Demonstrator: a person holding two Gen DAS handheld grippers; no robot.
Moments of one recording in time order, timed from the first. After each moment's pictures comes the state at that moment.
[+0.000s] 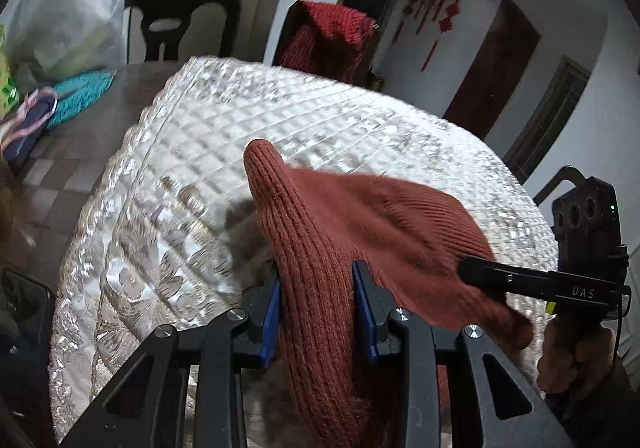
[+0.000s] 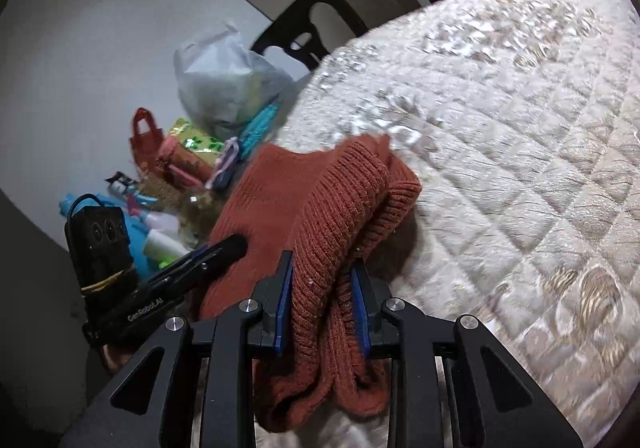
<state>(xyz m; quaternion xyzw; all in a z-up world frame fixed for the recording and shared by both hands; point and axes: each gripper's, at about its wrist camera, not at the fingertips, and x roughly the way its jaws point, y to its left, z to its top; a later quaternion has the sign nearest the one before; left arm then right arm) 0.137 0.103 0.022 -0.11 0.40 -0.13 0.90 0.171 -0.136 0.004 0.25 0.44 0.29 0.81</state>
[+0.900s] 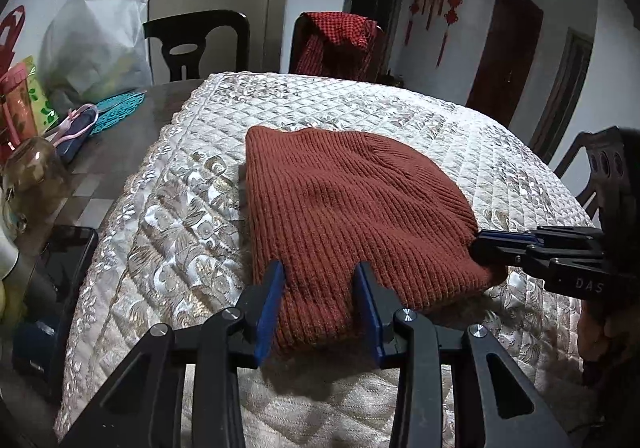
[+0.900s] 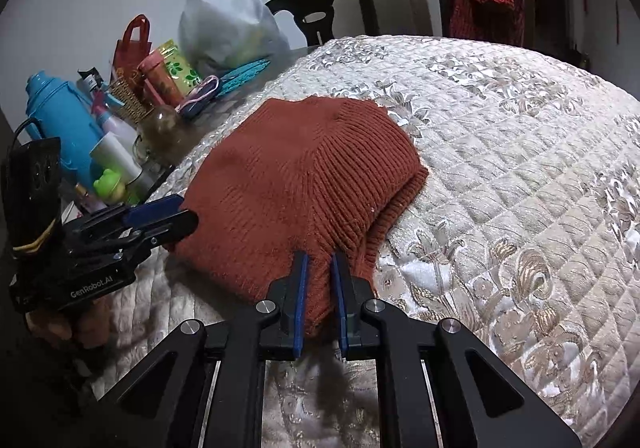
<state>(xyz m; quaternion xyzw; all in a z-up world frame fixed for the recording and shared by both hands) 0.063 0.076 0.027 -0.04 0.37 -0.07 0.92 0.110 -0.111 0.024 0.04 0.41 0.26 0.87</state>
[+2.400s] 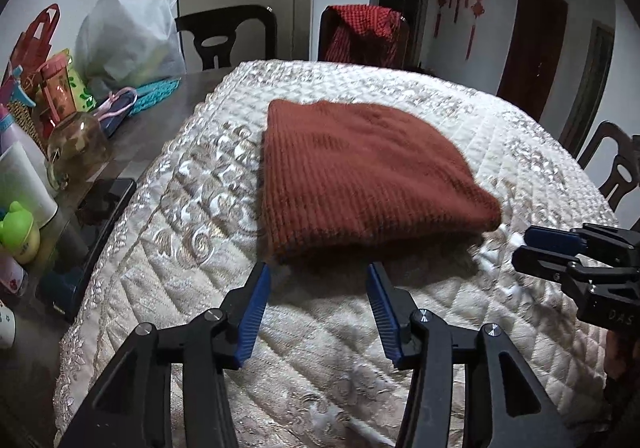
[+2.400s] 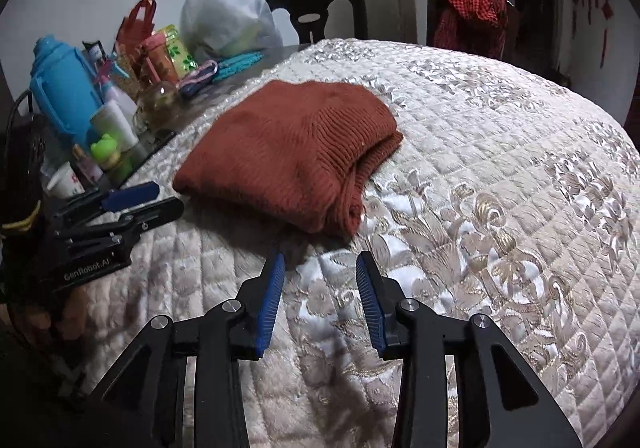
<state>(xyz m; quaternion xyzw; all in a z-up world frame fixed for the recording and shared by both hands) 0.019 0.060 0.017 -0.02 0.39 -0.01 0.92 0.050 -0.112 0.023 -0.02 0.41 0.22 0.89</state>
